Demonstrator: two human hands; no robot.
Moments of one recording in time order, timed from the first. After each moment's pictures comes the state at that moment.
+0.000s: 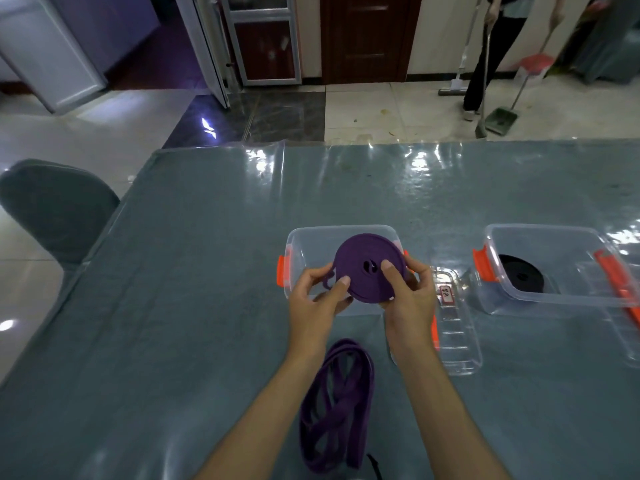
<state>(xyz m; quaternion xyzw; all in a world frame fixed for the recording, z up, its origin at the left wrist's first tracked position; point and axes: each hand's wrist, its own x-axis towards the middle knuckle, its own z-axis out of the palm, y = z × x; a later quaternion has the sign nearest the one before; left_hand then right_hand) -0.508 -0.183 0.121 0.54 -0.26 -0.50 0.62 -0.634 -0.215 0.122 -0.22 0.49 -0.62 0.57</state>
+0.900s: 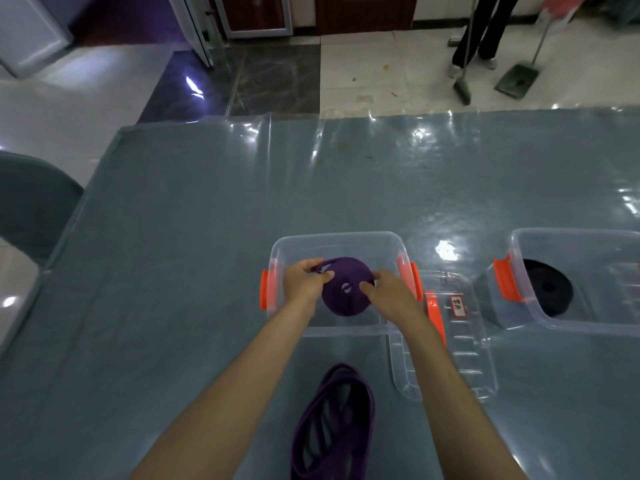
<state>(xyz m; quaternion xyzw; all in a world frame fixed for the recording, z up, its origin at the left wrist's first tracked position) -0.473 -0.356 0.006 0.73 -0.23 -0.50 0.40 -0.642 -0.350 0.047 -0.56 0.68 -0.10 0.47</state>
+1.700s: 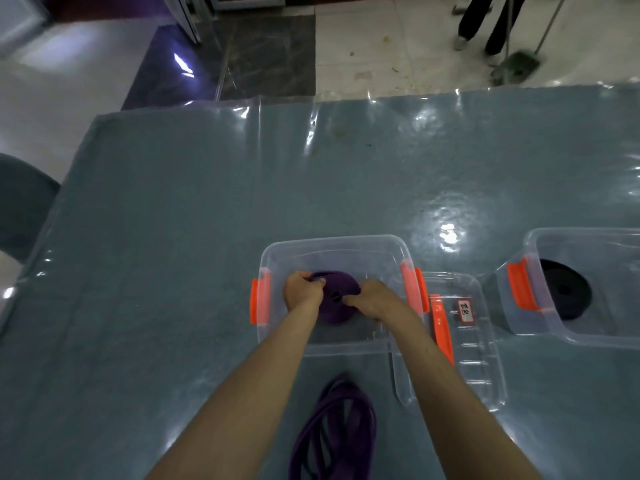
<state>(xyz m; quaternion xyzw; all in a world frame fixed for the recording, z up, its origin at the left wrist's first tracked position) -0.476 -0.387 -0.055 0.84 -0.25 -0.41 0.26 -0.627 -0.391 0.000 -0.59 0.64 0.05 0.49</state>
